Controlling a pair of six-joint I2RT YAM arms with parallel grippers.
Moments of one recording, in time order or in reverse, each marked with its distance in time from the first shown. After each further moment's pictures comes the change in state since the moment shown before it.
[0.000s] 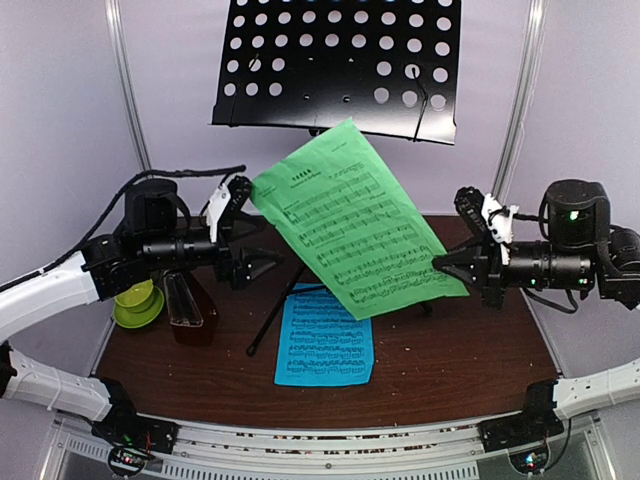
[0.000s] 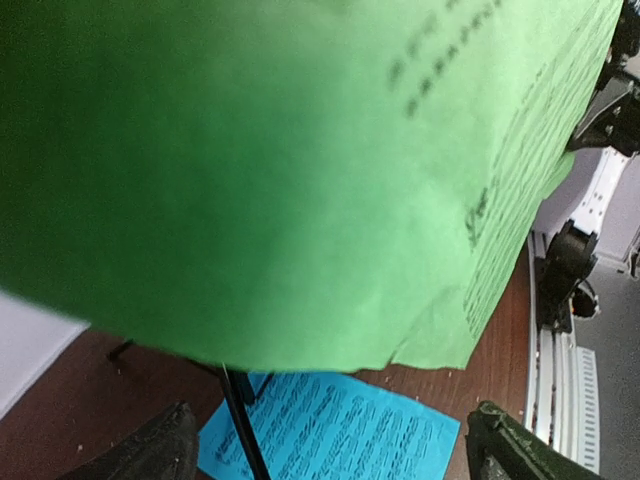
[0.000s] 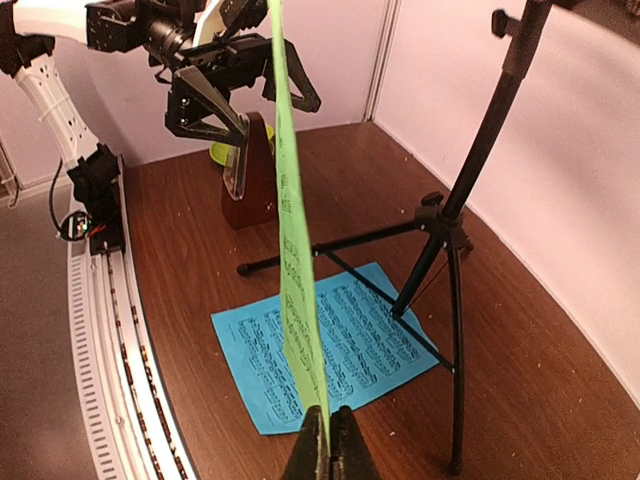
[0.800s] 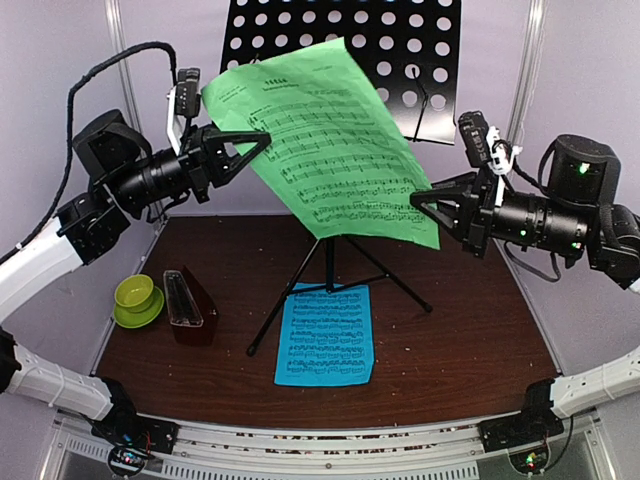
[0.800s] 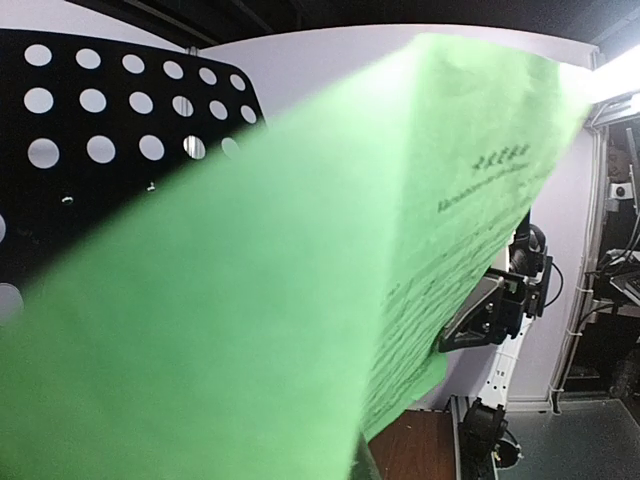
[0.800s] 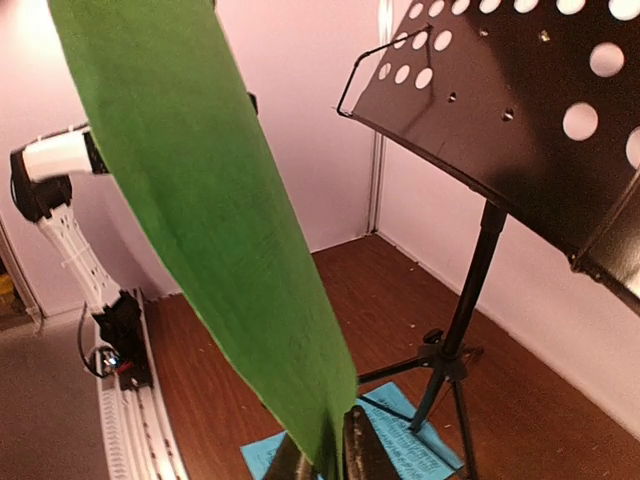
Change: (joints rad) left arm 0.000 0.058 0.319 0.281 0.190 -0.247; right arm 0.000 0.133 0.158 0.262 -0.029 0.109
